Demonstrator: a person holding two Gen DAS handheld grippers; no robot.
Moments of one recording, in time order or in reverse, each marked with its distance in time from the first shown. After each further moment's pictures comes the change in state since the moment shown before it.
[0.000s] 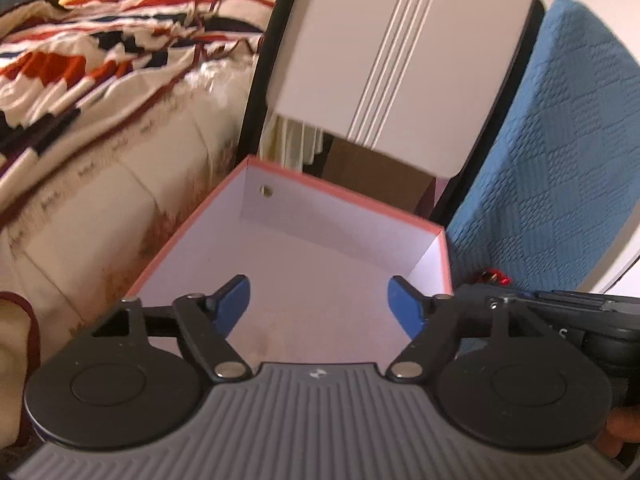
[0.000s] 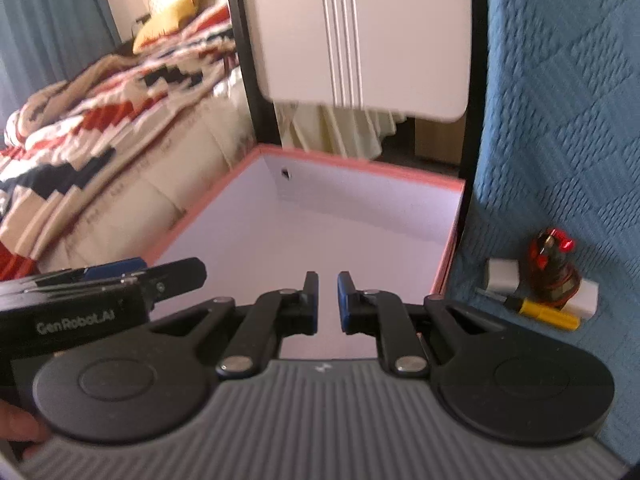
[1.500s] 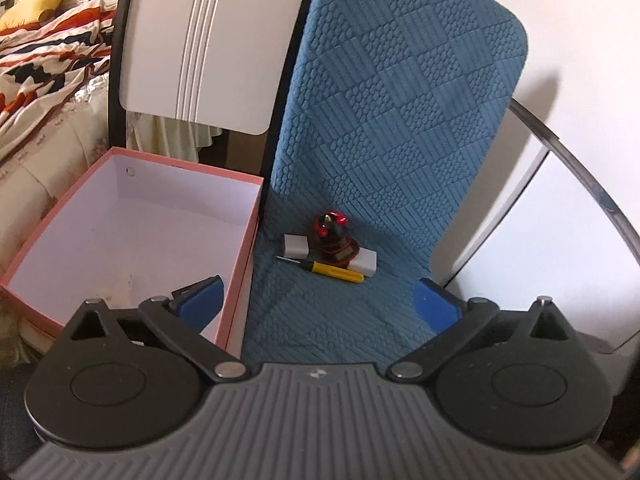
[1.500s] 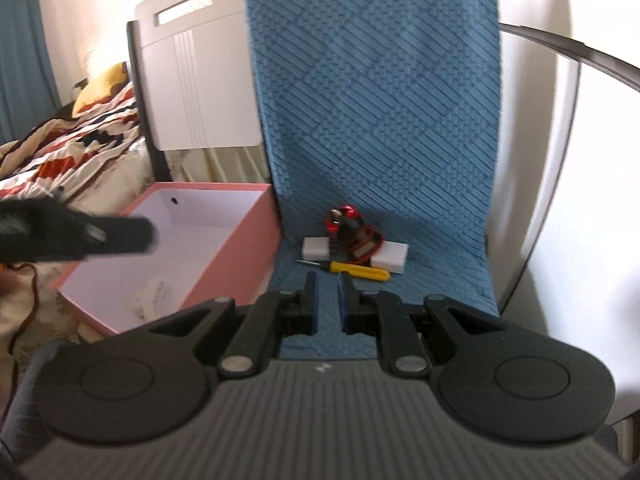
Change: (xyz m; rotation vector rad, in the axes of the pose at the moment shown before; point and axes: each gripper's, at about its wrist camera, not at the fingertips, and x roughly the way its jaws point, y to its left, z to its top) left arm -0.088 -0.204 -0.058 0.151 0.073 -0.144; right arm -0.159 -0.141 -0.112 0.125 -0.183 -0.195
